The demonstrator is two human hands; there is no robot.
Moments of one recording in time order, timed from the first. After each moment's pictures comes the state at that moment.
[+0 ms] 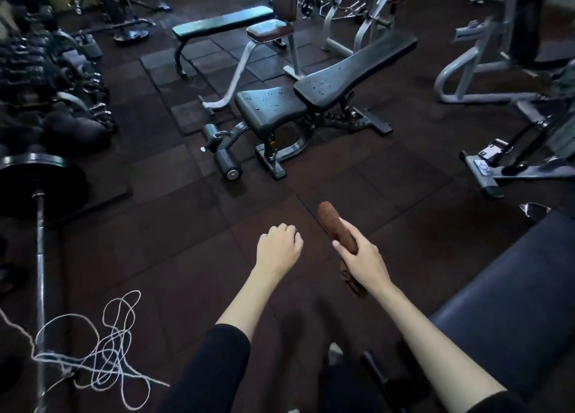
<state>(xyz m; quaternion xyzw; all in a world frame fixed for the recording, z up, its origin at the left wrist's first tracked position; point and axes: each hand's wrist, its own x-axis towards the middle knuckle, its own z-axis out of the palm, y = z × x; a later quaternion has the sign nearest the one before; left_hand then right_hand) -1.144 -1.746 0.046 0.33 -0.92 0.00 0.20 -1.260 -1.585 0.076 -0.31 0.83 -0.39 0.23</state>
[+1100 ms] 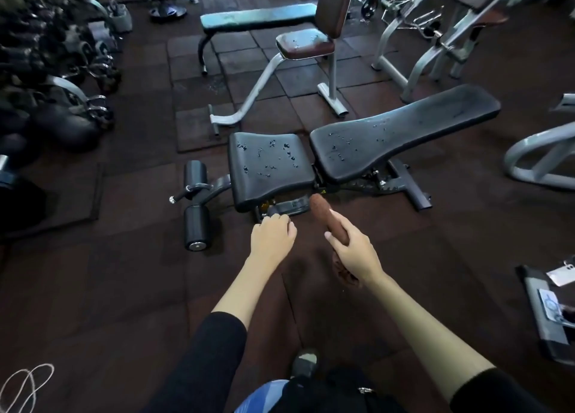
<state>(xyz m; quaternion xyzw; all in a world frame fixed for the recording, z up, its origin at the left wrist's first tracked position) -1.635 -2.143 0.054 0.47 -0.87 -0.09 0.09 -1.783 -2.025 0.065 -0.42 0.79 -0.34 0.29</state>
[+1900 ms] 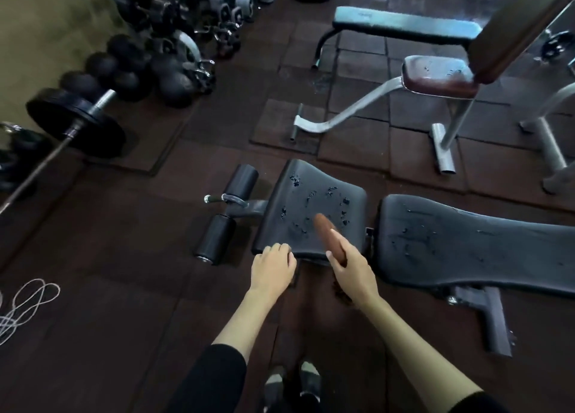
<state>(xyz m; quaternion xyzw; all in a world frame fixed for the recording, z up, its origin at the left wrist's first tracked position) -1.740 -2.355 -0.020 0.68 -0.72 -0.13 0.09 -1.921 -2.344 -0.004 -0.61 0.68 -0.24 0.34</state>
